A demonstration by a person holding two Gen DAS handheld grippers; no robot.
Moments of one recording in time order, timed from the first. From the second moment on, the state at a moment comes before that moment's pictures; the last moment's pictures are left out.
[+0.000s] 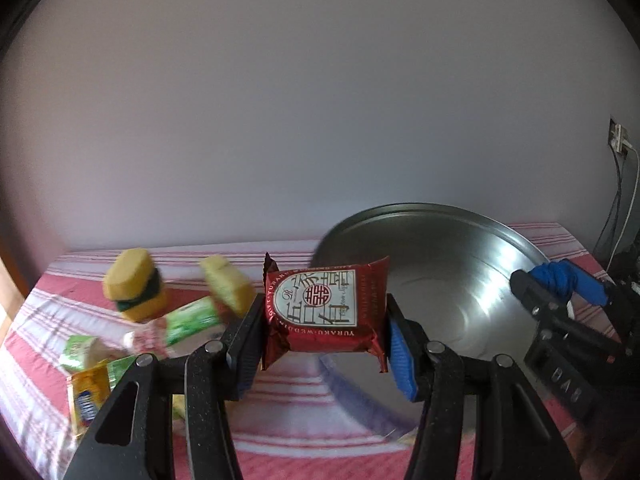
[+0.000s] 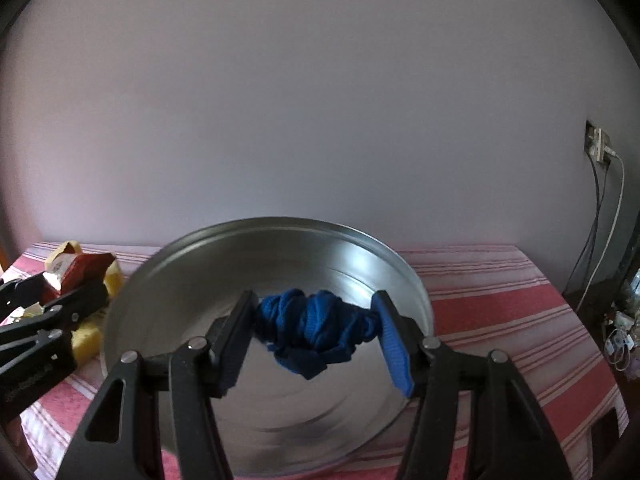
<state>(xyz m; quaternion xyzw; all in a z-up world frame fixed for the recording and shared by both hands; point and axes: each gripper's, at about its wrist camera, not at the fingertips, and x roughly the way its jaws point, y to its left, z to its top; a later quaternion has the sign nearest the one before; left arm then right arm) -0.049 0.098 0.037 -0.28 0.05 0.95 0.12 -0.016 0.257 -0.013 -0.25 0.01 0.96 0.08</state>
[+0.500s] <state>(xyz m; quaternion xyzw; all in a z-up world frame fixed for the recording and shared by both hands) -0.071 0.121 0.009 -0.31 0.07 0.94 0.13 -0.038 0.270 -0.032 -0.29 -0.01 0.95 0.08</state>
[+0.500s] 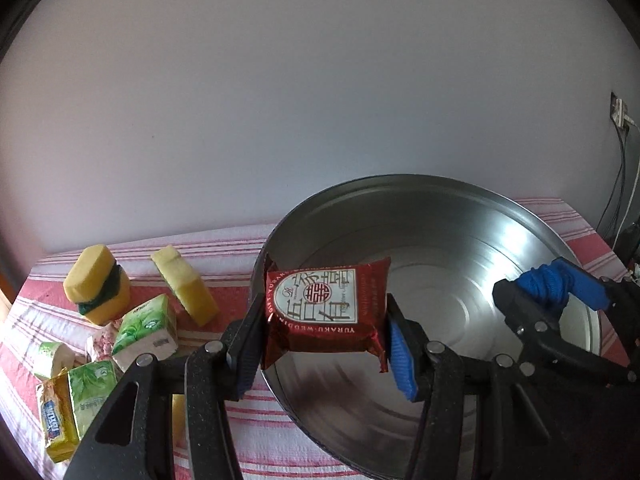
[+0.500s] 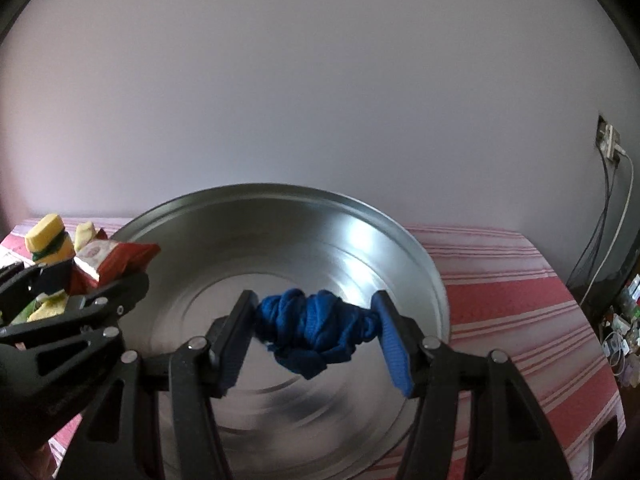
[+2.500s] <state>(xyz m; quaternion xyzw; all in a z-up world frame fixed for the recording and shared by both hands) -0.039 -0.066 -0.002 -0.29 0.03 0.96 -0.04 0.027 0.208 -0.012 -0.15 0.03 0.99 0.04</state>
